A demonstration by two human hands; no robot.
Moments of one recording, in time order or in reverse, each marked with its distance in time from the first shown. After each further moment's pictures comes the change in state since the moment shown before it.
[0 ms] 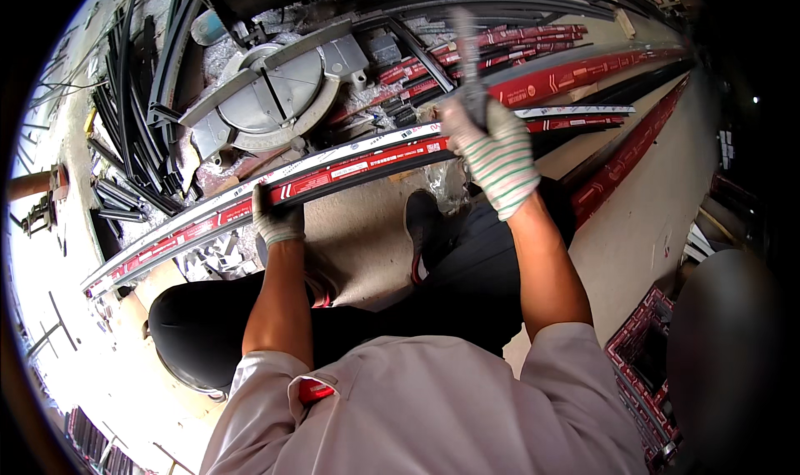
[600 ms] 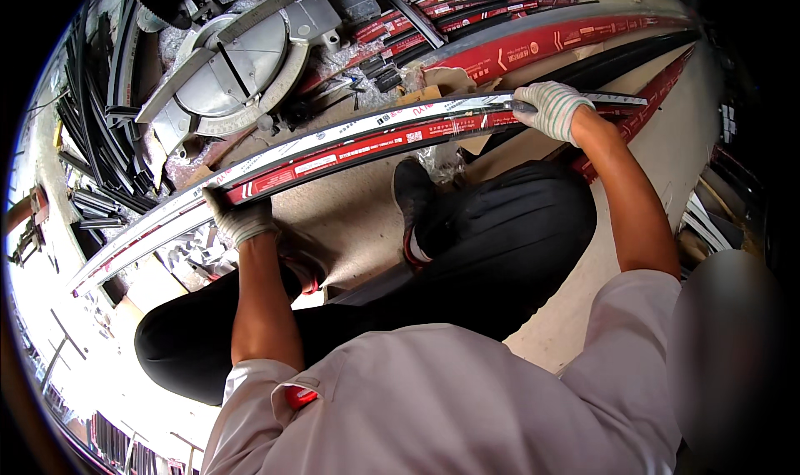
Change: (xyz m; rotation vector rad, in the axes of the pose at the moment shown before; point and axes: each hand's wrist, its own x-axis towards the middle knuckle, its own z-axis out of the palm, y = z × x) left_hand 0.003 -0.001 0.016 0.122 0.035 0.146; right_hand 0.105 0.098 -0.141 -1.408 -0.721 0.136
